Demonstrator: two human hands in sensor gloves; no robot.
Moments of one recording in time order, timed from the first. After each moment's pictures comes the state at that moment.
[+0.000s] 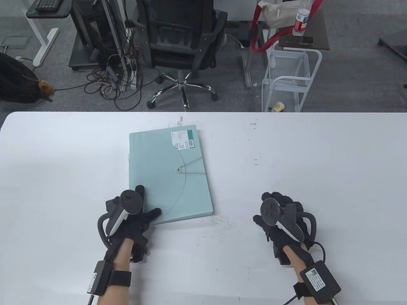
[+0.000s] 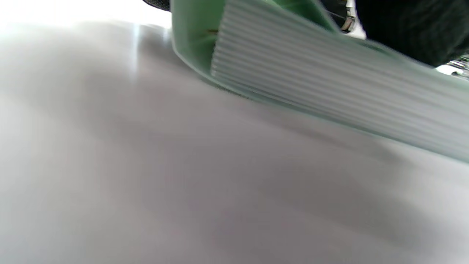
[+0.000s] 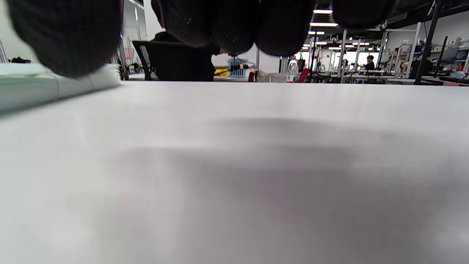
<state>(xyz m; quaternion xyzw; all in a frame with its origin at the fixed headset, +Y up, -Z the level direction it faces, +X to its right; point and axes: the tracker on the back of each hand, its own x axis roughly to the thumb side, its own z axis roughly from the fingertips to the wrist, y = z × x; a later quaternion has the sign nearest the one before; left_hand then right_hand) -0.237 -0.761 -0.317 -0.13 0.07 0.15 0.98 0.176 -0.721 -0.292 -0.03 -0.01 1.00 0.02</state>
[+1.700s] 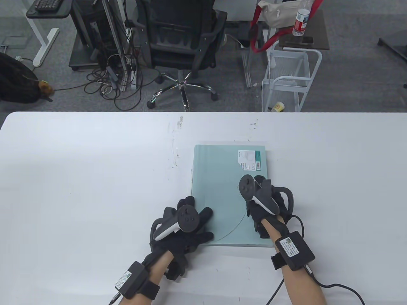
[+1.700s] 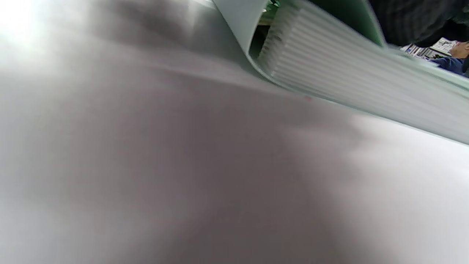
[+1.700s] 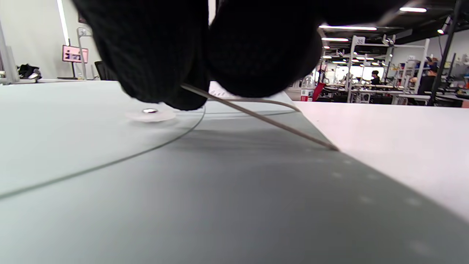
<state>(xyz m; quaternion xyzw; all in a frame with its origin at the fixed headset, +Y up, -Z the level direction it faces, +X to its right) -0.111 -0.772 -0.289 -0.23 -0.16 0.16 0.95 0.131 -0.717 -0.357 -0.03 -0.01 1.00 0.01</state>
